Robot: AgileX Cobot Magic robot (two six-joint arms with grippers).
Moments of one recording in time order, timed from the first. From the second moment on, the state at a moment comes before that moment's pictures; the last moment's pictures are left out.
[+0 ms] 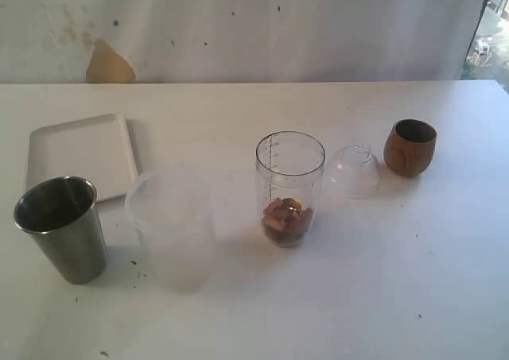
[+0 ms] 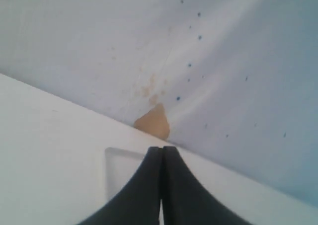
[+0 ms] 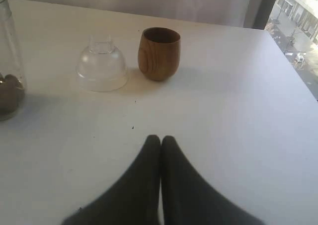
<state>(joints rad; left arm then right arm) 0.07 0.00 0.00 -0.29 0.01 -0.14 -0.05 0.08 -0.01 -0.04 0.29 -0.04</state>
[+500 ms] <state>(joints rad) 0.07 0.00 0.00 -0.20 -0.13 -0.23 -0.05 0.08 -0.01 -0.04 0.29 -0.04</state>
